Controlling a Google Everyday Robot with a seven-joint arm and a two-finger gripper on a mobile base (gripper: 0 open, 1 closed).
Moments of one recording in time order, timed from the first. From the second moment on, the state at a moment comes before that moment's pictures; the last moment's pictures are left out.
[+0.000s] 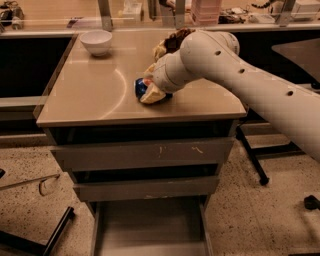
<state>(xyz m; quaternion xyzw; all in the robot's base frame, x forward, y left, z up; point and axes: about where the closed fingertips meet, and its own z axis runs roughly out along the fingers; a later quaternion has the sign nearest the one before) 0.693 0.023 0.838 -0.67 0.61 0.00 0.41</state>
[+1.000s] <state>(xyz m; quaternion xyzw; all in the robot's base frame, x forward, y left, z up) 0.693 0.023 0.838 -0.67 0.61 0.00 0.41</state>
